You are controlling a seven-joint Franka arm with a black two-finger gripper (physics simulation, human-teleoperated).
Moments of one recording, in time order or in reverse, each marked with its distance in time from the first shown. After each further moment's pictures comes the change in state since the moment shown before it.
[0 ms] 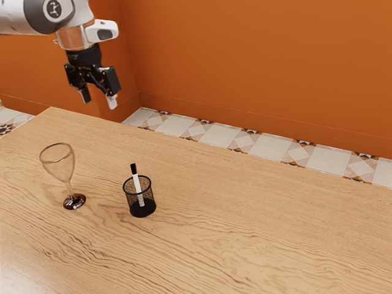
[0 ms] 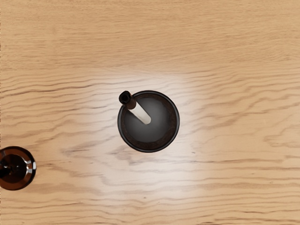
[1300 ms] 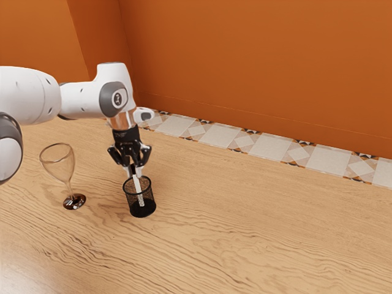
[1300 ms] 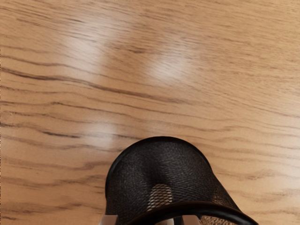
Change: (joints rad) arm 0.024 0.470 0.058 -0.053 -0.189 0.300 -0.130
